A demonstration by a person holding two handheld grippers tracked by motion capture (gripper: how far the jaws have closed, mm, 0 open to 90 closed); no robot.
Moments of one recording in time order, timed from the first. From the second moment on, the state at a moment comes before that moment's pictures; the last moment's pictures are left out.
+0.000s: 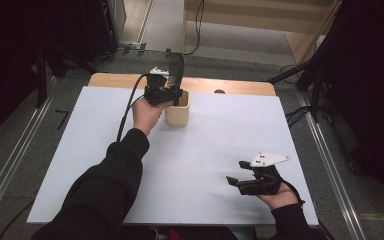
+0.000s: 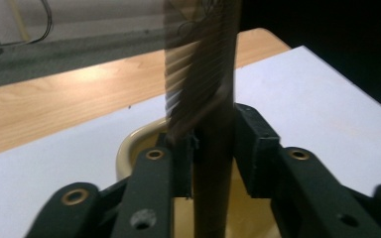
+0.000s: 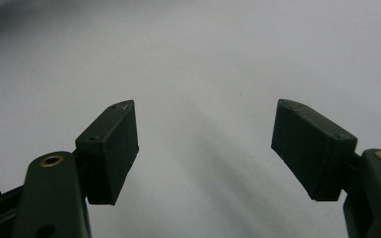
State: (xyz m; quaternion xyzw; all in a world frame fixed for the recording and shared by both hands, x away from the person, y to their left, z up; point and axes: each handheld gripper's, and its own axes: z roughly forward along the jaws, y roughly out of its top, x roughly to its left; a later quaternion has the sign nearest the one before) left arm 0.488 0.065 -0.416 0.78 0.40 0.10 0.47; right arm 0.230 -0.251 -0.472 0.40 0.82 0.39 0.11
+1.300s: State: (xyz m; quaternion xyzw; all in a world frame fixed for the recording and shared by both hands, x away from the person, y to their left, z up) left arm 0.453 0.128 -0.393 0.78 0.40 0.01 0.49; right arm 0.237 -0.248 -0.473 0.40 0.83 0.39 0.11
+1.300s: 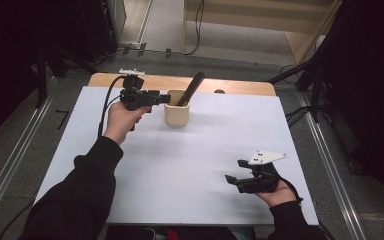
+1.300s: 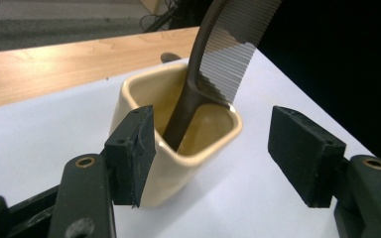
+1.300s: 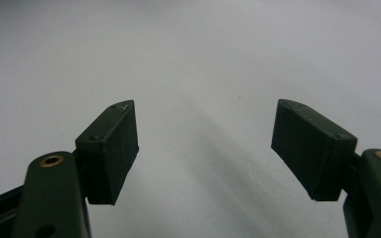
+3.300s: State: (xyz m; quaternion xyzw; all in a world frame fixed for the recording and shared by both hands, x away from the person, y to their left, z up) left arm 0.391 0.157 -0.433 0.80 0.39 -0.02 0.46; right arm 0.238 -0.246 -0.475 0.40 0.83 0.38 0.10
